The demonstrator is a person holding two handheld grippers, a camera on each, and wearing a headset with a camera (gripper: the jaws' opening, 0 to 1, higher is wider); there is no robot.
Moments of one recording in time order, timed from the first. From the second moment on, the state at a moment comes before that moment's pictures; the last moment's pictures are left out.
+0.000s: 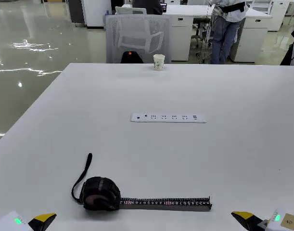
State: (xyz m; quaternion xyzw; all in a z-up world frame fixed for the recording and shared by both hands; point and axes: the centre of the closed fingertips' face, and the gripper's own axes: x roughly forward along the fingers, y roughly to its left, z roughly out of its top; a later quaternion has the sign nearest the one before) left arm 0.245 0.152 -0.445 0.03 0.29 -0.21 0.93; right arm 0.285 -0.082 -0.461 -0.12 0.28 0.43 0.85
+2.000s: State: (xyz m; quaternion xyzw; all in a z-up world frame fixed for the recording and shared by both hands) left arm 0.240 0.135 -0.434 0.00 0.27 -0.15 0.95; right arm 0.269 -0.065 -0.449 -0.07 0.28 0.38 0.88
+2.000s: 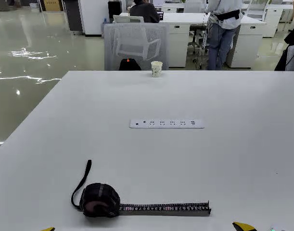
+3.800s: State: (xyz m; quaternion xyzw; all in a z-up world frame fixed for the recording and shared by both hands) left arm 0.297 0.149 -0.452 -0.02 0.26 -0.08 0.96; right arm 0.323 -0.080 -0.465 -0.13 0.27 0.47 0.83
